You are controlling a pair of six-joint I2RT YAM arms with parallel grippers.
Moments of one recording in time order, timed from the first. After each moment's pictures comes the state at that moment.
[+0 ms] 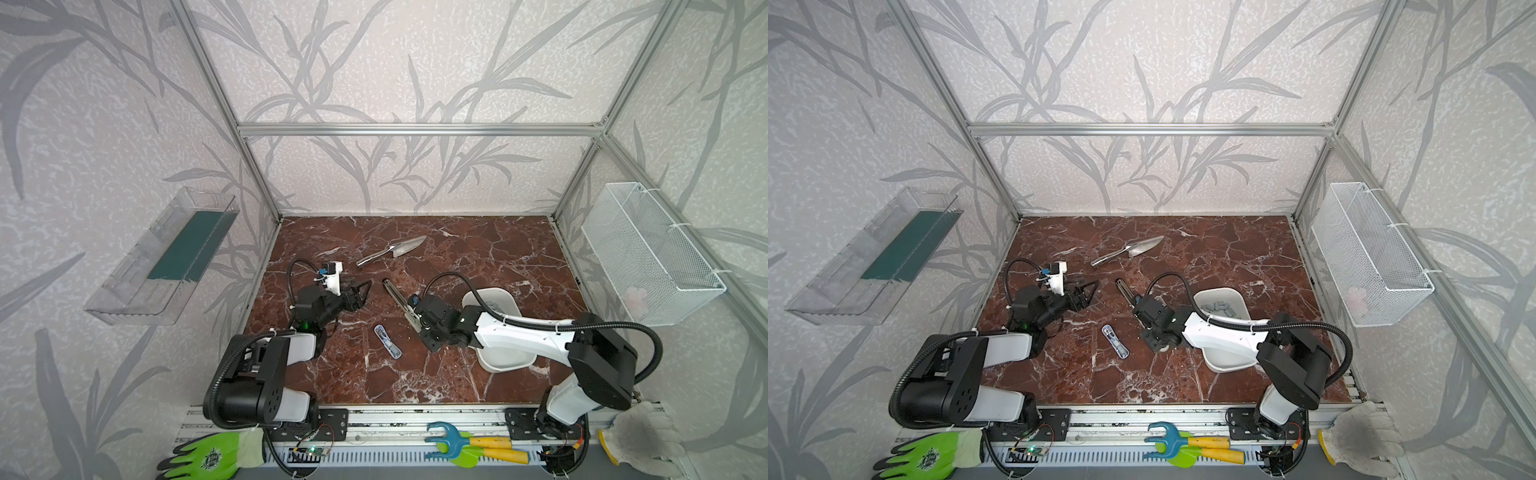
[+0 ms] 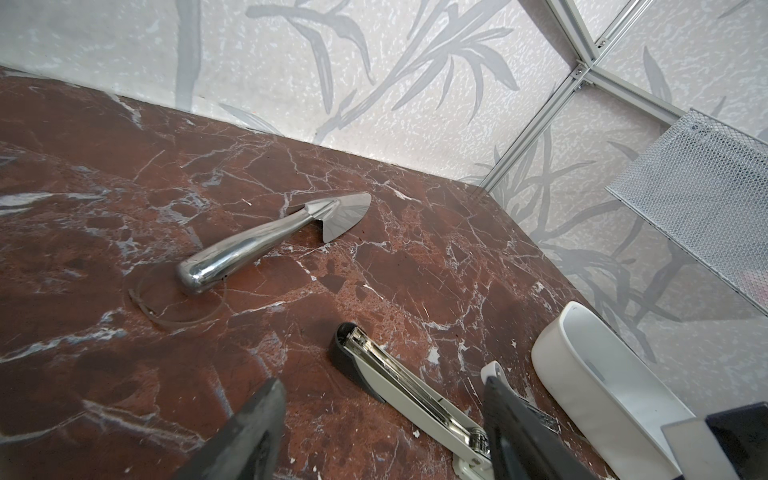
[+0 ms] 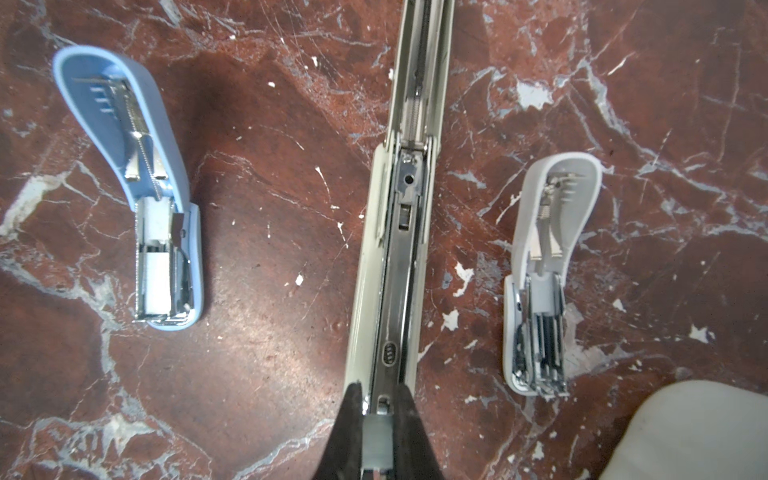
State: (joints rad) left arm -0.06 1.42 0.31 0.91 0.56 -0.40; right arm 0.99 1.62 0.98 -0.45 0.16 0.20
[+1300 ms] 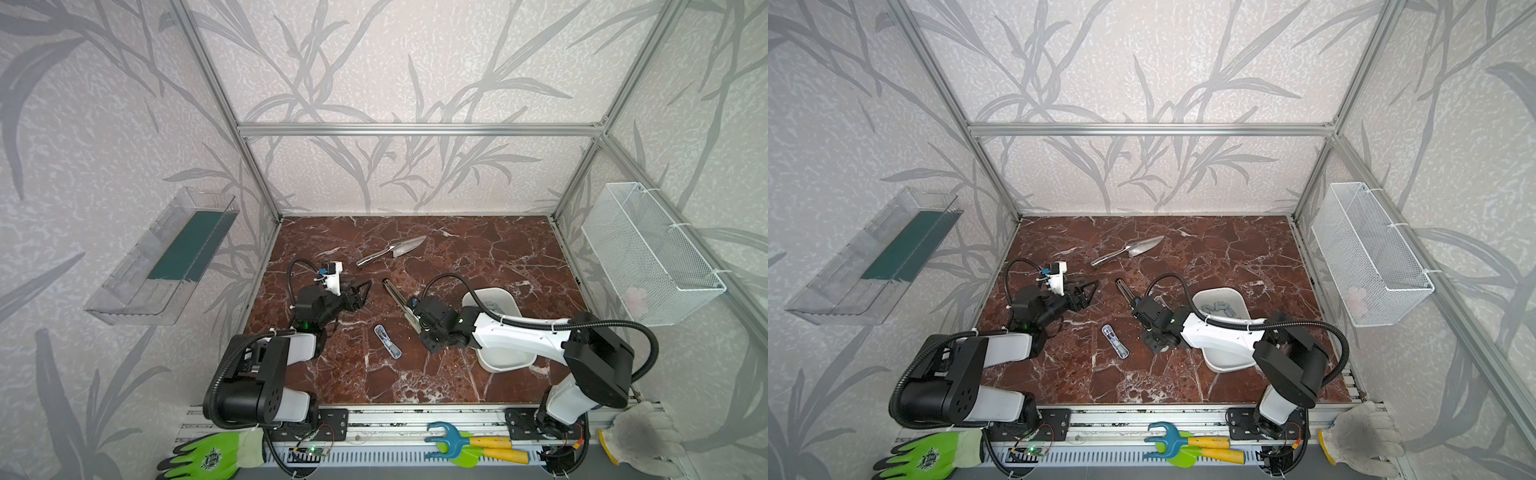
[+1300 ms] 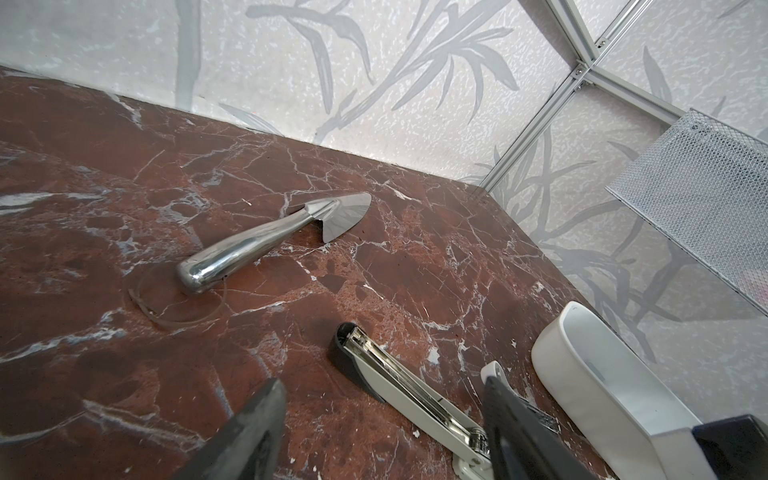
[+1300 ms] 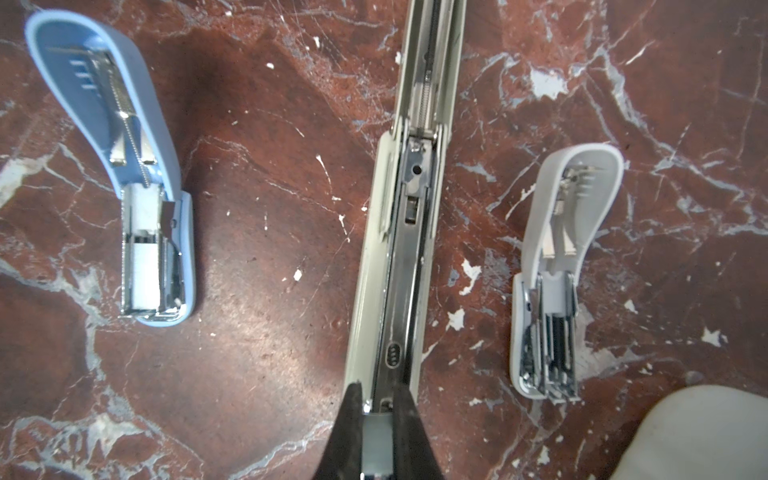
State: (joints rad) left arm -0.06 1.42 0.31 0.91 0.56 -0.40; right arm 0.99 1.63 0.97 -0.45 0.16 0.18
